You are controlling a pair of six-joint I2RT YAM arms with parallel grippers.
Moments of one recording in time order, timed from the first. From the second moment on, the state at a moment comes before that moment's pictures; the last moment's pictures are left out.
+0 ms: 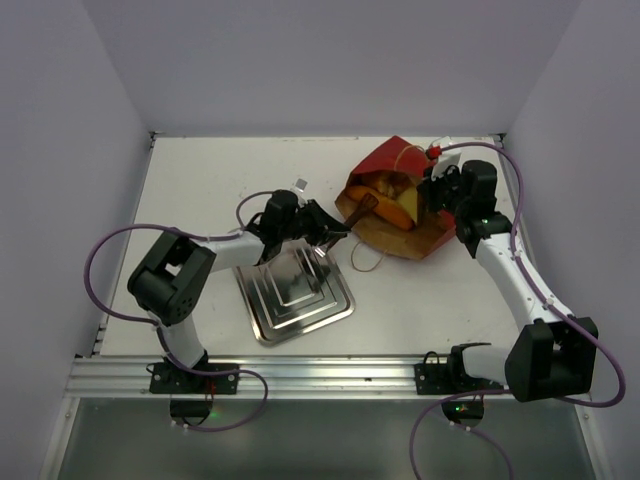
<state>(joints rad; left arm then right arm) -0.59 1.78 0.93 0.42 0.42 -1.27 0.11 1.25 0.97 -0.11 -0.25 -0.19</state>
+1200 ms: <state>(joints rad) -0.62 1.26 0.72 0.19 0.59 -1.08 0.11 1.23 0.96 -0.09 -0.23 -0.19</state>
